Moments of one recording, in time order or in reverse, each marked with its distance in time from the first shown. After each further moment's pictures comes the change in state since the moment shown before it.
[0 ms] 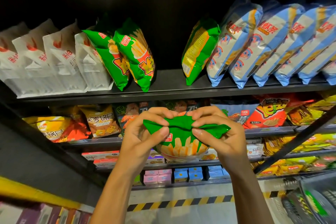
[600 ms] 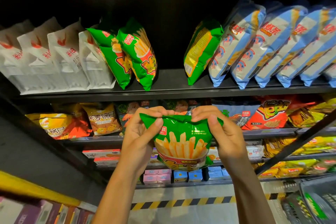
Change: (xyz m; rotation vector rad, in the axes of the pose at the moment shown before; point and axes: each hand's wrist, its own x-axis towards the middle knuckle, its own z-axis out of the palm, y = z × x) left_hand -0.003 -0.001 0.003 -0.134 0.184 -0.093; right_hand -0.002 -0.004 0.006 -0.079 -0.016 0.113
